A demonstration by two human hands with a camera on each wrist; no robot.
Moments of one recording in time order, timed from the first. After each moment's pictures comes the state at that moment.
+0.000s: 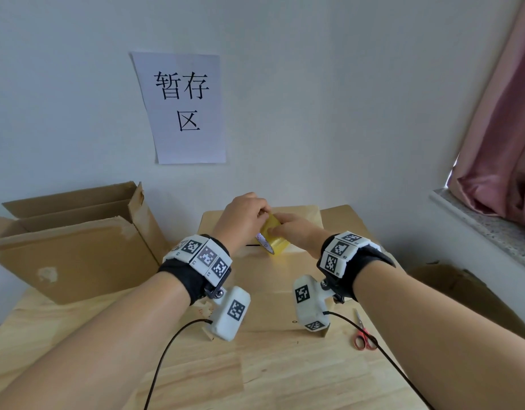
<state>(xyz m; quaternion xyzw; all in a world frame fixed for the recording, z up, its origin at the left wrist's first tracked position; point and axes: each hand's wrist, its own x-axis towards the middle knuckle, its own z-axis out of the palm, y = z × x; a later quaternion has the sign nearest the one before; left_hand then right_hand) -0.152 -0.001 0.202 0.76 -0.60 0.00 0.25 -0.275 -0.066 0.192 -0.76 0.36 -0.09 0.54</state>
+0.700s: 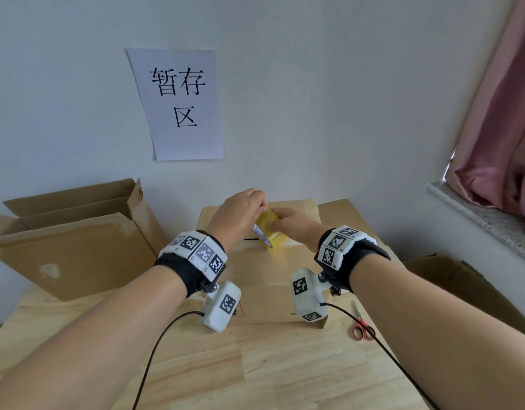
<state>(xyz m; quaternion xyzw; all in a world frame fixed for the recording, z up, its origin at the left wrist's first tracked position) -0.151 0.007 0.204 0.73 -0.65 0.05 0.18 -0.280 -0.063 0.193 -0.77 0.36 -0.08 0.52</state>
